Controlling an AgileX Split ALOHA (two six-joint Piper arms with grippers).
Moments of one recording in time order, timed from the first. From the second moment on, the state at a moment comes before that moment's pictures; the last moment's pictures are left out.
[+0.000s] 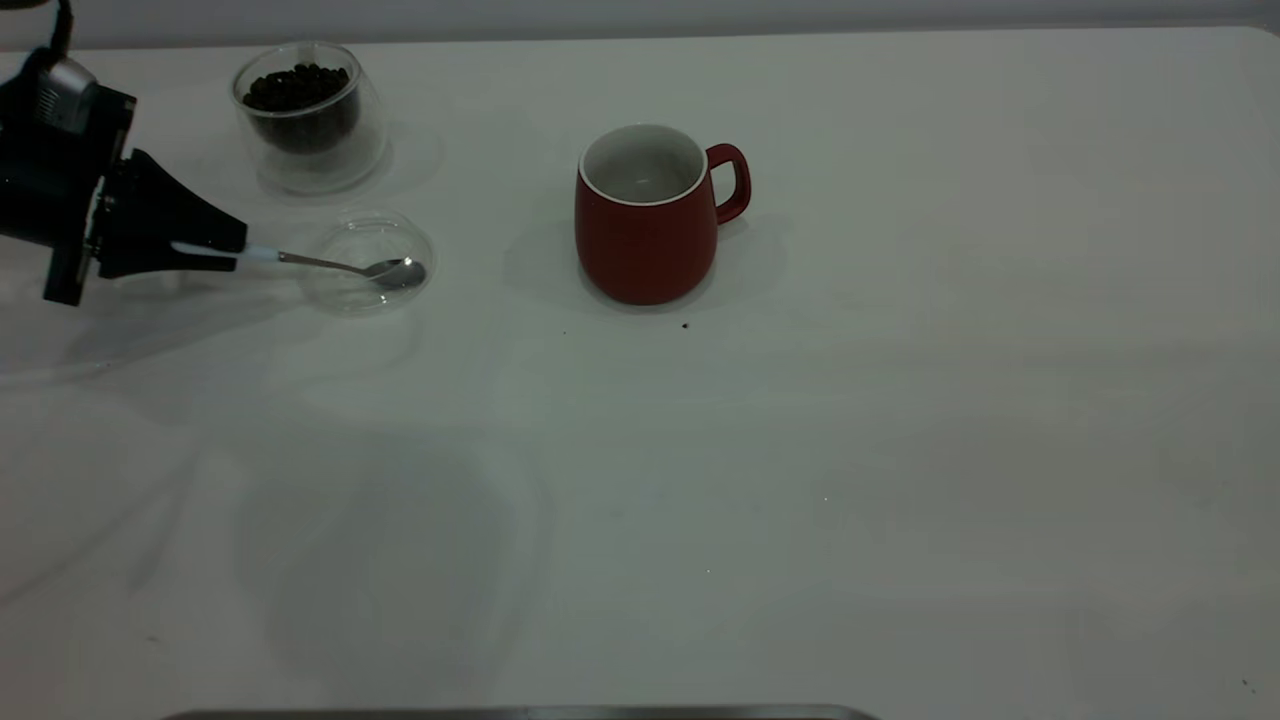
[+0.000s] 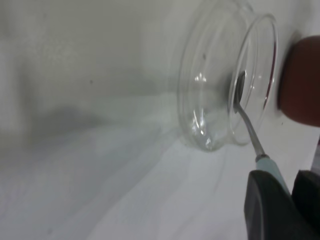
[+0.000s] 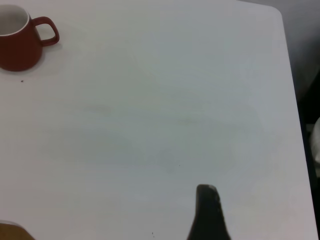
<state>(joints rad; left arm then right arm) 0.33 2.55 -1.42 -1.16 0.95 0.97 0.01 -0.02 -0.48 0.04 1.13 -0.14</state>
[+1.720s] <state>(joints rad) 0.33 1.64 -1.42 -0.60 1.09 0.85 0.01 -0.02 -0.48 0.04 1.13 -0.14</state>
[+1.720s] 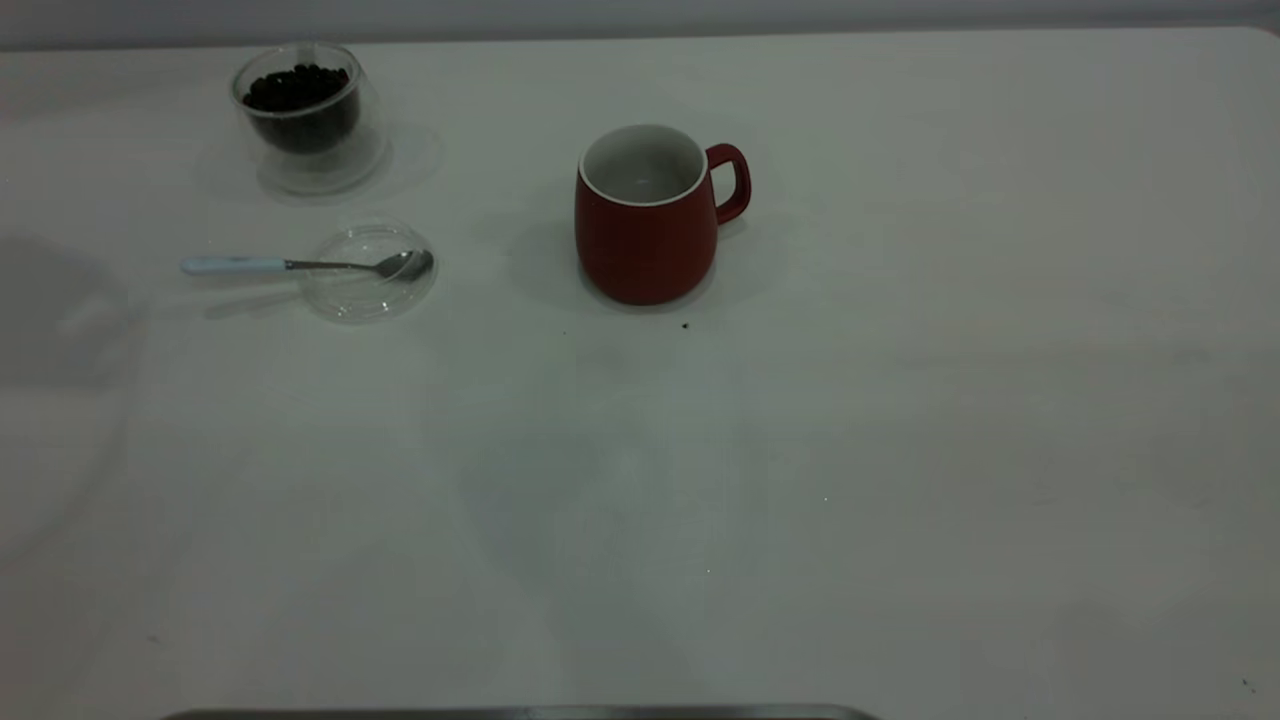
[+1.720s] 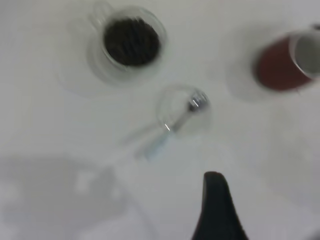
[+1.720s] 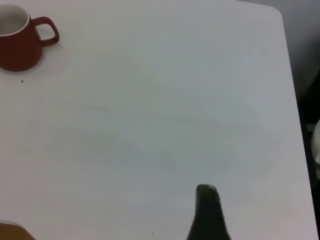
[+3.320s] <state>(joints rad) 0.00 0.30 -0.53 -0.03 1.16 0.14 0.01 -0.02 -0.48 0.04 1.13 -0.14</state>
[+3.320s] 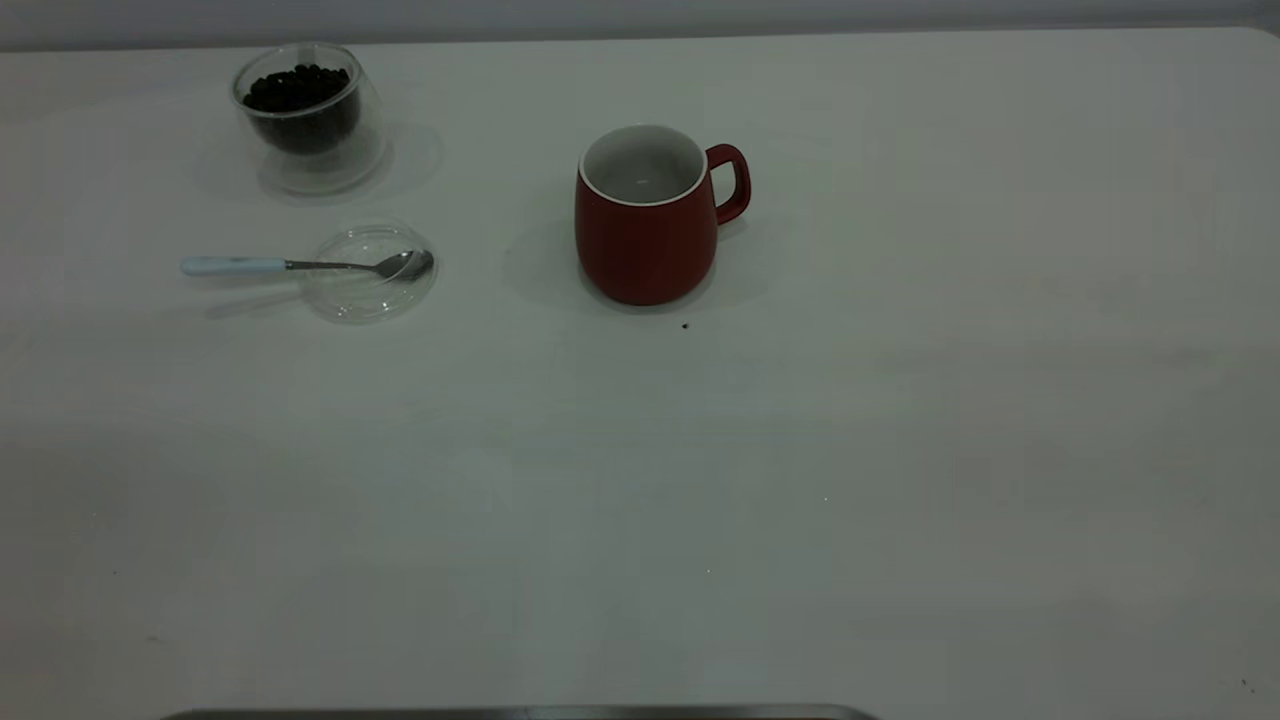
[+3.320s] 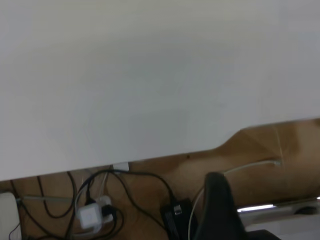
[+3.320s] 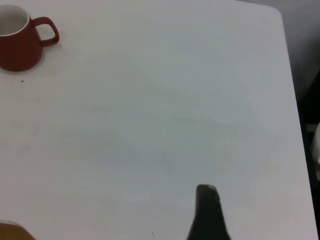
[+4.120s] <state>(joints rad) 0.00 0.29 -0.49 -0.03 1.13 0.06 0.01 -0.02 -0.48 0.04 1.13 -0.14</state>
